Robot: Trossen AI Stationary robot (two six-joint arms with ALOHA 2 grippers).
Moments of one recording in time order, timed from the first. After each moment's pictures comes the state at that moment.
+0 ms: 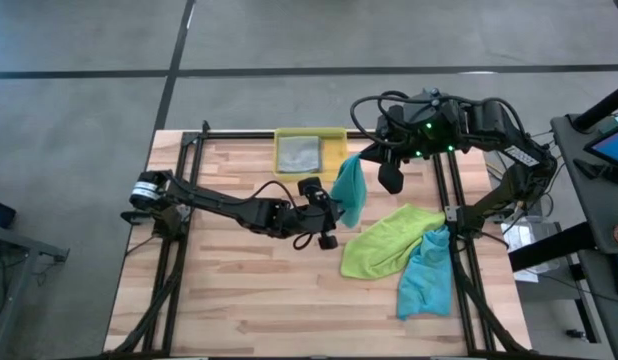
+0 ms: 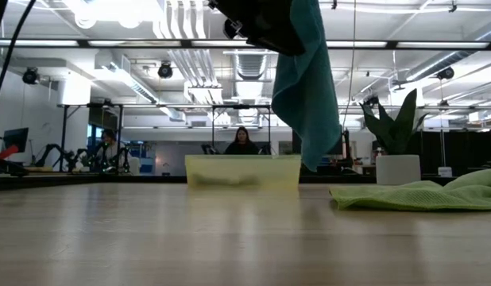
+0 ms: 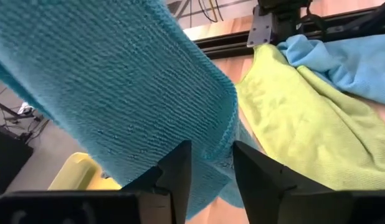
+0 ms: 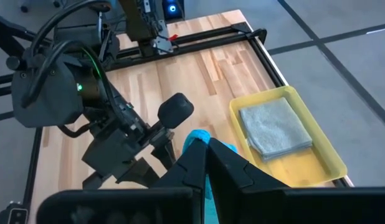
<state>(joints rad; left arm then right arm) -0.16 1.77 1.41 -0.14 -0.60 0.07 -0.08 1.51 2.12 -1.26 0.05 0.14</state>
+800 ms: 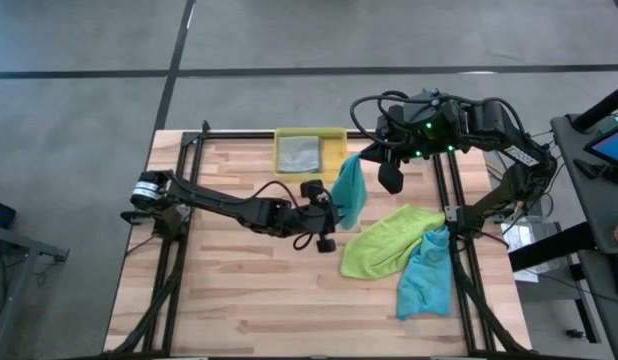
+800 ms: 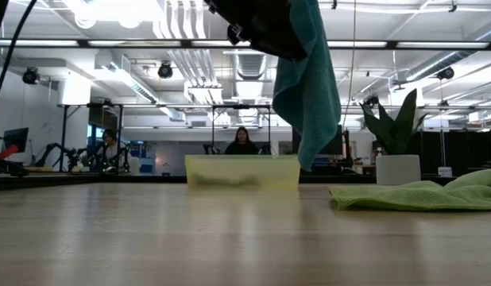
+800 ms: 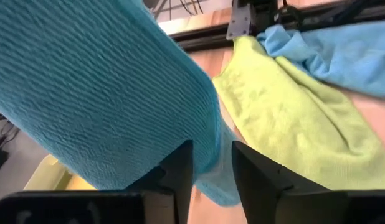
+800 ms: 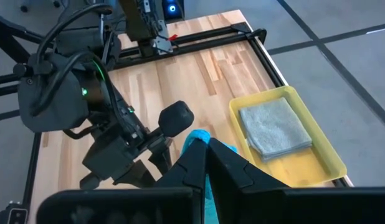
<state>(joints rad) -0.16 1.77 1.40 -0.17 -0.52 0.06 -0.08 1.51 2.12 -1.26 0.05 0.14</state>
